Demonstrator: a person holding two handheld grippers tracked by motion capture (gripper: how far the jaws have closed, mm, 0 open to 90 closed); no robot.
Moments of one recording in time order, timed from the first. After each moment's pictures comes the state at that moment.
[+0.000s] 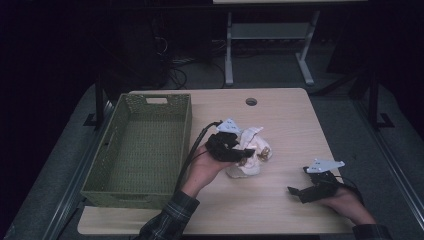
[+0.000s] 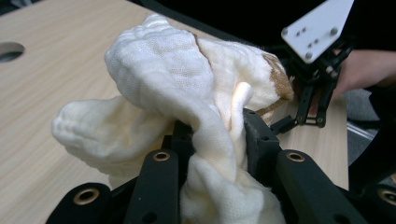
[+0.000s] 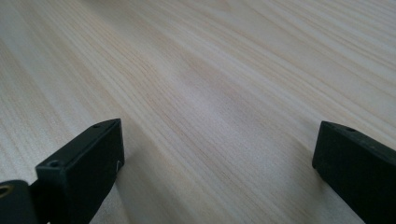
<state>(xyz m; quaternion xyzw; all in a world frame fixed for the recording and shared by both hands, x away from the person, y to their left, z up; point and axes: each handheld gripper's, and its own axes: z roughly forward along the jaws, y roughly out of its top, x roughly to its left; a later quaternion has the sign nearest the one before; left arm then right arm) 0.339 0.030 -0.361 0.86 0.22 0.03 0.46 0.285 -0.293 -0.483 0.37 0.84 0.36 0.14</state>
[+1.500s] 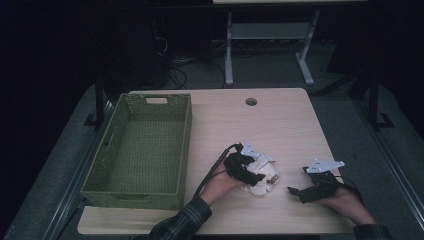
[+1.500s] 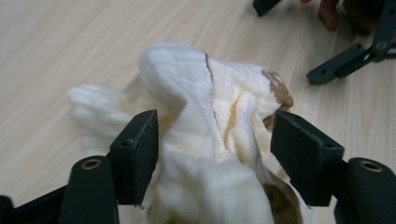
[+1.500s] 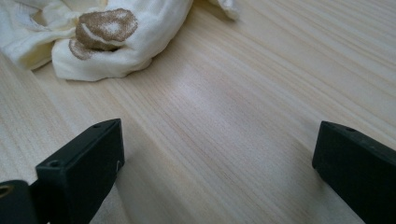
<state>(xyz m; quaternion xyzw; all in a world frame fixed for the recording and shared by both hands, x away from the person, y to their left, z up) 0.337 -0.008 -0.442 0.89 0.21 0.04 0.40 0.285 -0.293 -0.483 0.37 0.85 0.36 0.13</state>
